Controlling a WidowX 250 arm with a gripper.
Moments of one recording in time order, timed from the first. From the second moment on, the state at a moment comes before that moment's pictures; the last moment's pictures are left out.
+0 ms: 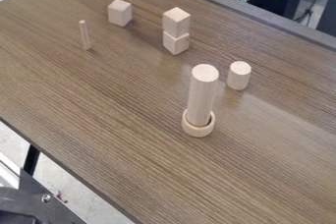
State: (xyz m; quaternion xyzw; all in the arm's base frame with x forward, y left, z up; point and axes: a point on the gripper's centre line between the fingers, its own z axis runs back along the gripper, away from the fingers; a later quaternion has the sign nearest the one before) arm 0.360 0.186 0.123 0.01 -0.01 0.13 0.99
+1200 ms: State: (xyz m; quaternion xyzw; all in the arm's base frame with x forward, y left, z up) arm 0.356 0.125 0.096 0.00 0.01 0.03 1.00
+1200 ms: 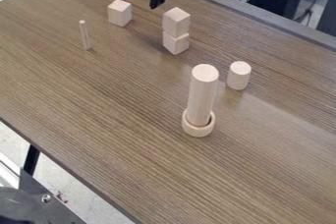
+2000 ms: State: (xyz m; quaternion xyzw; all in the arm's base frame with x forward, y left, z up) arm 0.352 0.097 0.092 0.04 0.00 -0.07 1.00
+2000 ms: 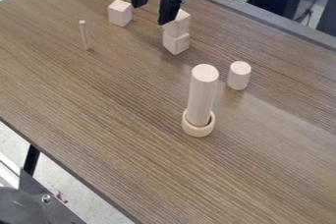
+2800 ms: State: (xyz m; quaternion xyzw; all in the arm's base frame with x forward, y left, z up) arm 0.363 0.083 0.089 0.04 -0.01 -0.08 1.00
